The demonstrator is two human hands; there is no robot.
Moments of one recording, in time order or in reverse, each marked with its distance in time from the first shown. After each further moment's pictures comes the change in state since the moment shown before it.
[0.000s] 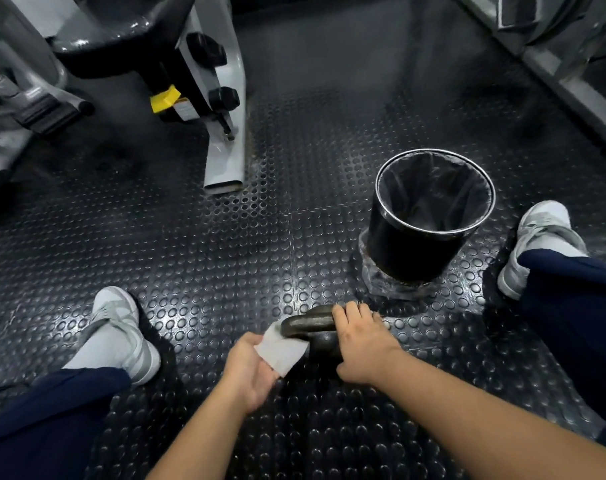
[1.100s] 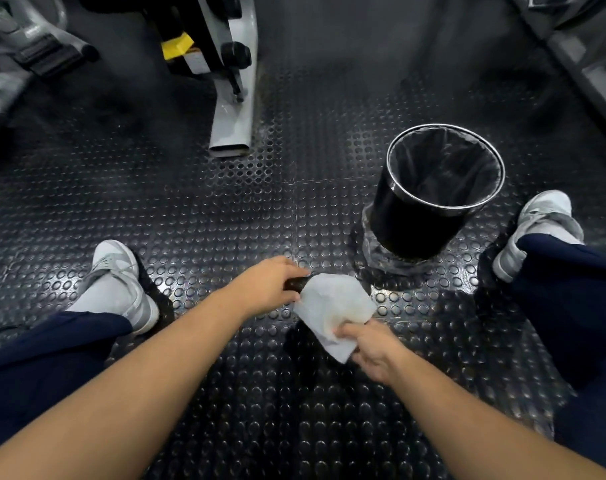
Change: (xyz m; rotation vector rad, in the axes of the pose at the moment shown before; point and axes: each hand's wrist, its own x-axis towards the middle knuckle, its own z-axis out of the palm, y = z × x) left_hand 0.008 0.052 0.026 1.891 -0.266 0.830; right_hand -0.037 -0.012 0.041 1.894 -0.071 0.704
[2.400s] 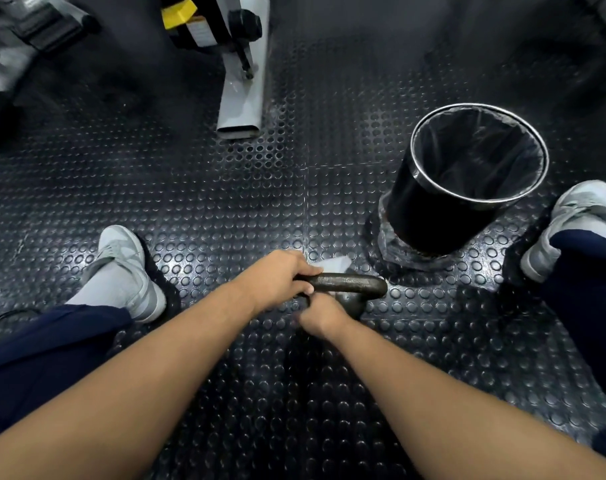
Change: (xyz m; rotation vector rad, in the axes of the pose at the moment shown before) left_hand 0.019 -0.017 0.011 -0.086 0.028 0.066; right_hand 0.051 -0.002 0.091 -1.090 -0.049 -0.293
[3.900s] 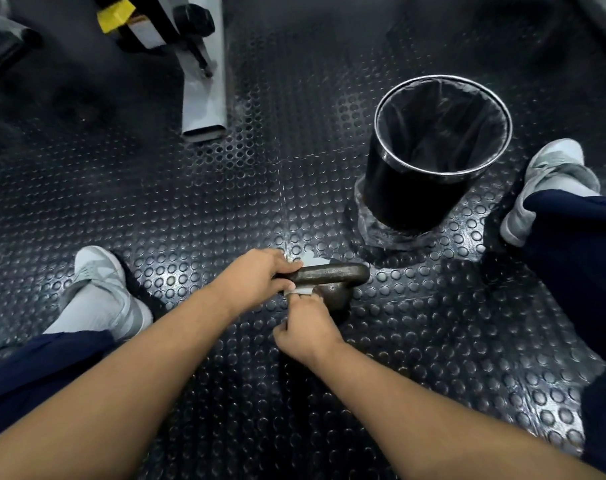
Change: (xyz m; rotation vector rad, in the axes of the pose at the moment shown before) left_hand 0.003 0.001 -0.002 0.077 0.016 0.031; right_hand -0.019 0.015 0.018 -0.323 0.197 -0.267
